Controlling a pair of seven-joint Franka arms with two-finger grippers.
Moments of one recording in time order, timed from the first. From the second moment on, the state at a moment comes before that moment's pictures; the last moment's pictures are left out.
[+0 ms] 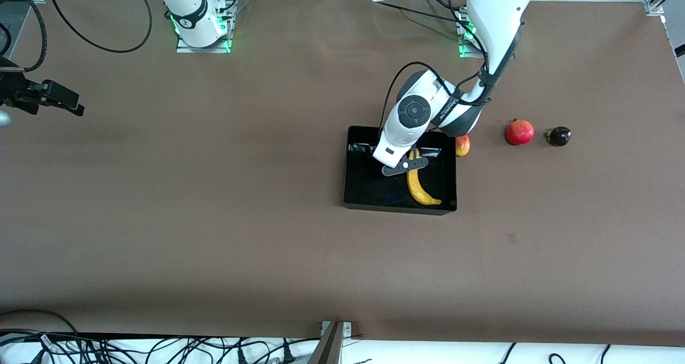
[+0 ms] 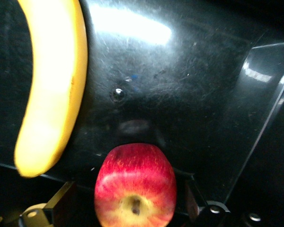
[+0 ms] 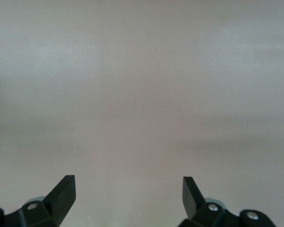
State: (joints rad) left arm -0.43 0.56 -0.22 -1.91 -0.03 2.40 -0.88; right arm -0.06 0.02 0.00 -1.62 0.00 1.59 -0.04
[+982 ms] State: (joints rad) left arm -0.40 0.54 -0.25 -1.87 -0.03 2.28 -0.90; right arm -0.06 0.02 0.00 -1.62 0.00 1.58 -0.04
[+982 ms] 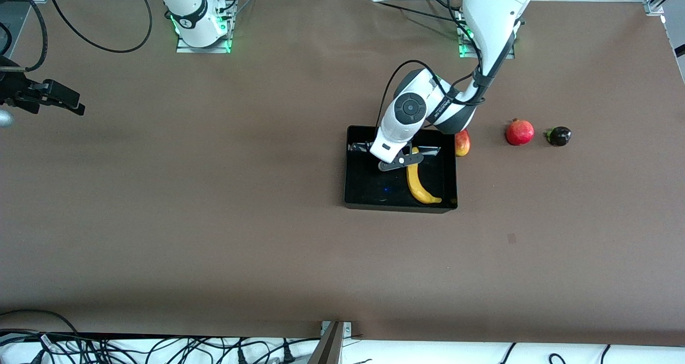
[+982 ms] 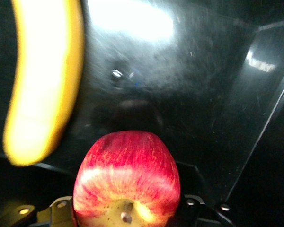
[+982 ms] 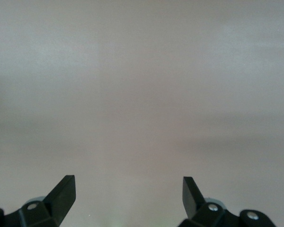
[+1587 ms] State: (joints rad) left arm -0.04 0.42 -0.23 -1.73 -0.02 2.02 -0.44; right arm -0.06 0.02 0.00 -1.62 0.00 1.58 -0.04
